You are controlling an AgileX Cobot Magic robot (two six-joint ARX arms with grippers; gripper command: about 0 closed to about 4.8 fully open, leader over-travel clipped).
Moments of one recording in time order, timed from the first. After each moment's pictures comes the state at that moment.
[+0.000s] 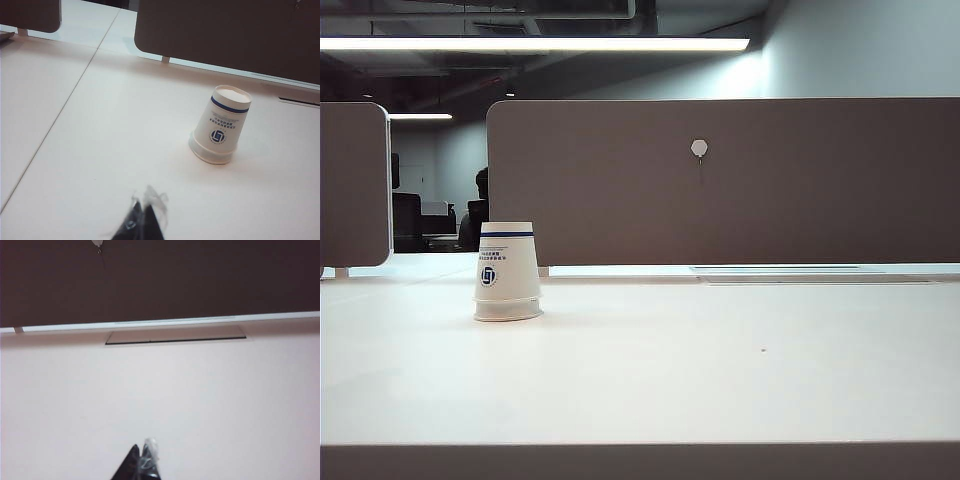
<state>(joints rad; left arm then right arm) 0.00 0.00 0.04 -0.12 0.09 -0.17 0.13 0.00 0.05 -0.04 0.07 0.08</state>
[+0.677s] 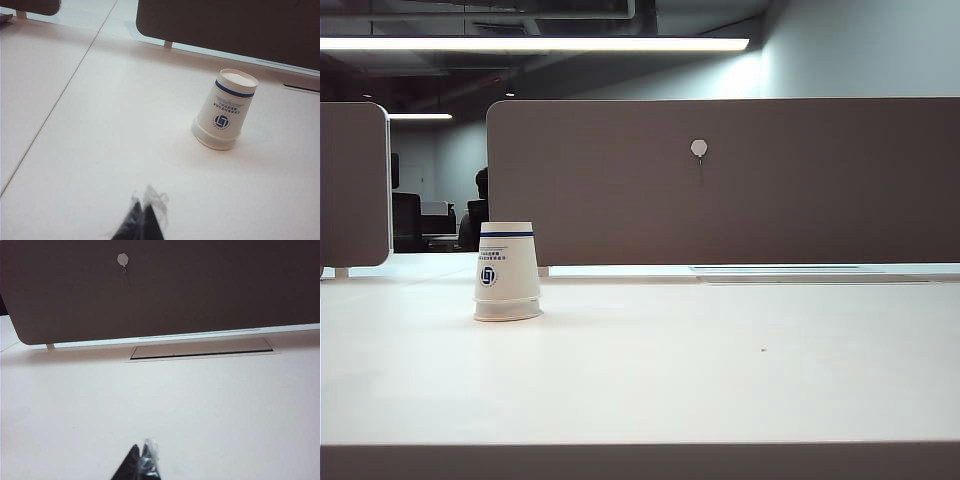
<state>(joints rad) 0.00 0.00 0.04 -0.17 0.09 -0.17 0.13 0.00 0.04 0.03 0.00 0.13</state>
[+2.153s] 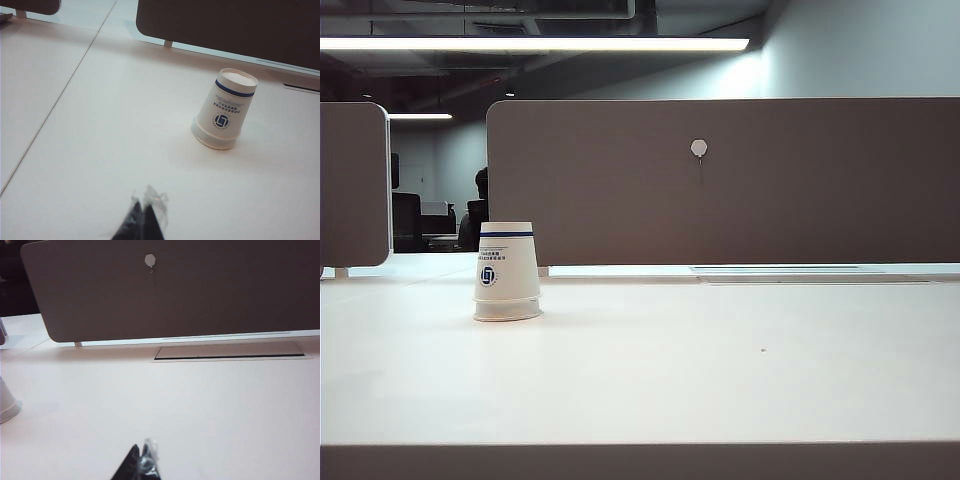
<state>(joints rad) 0.00 0.00 0.04 -0.18 0.09 -0.17 0.14 0.00 0.03 0.07 -0.10 0.13</state>
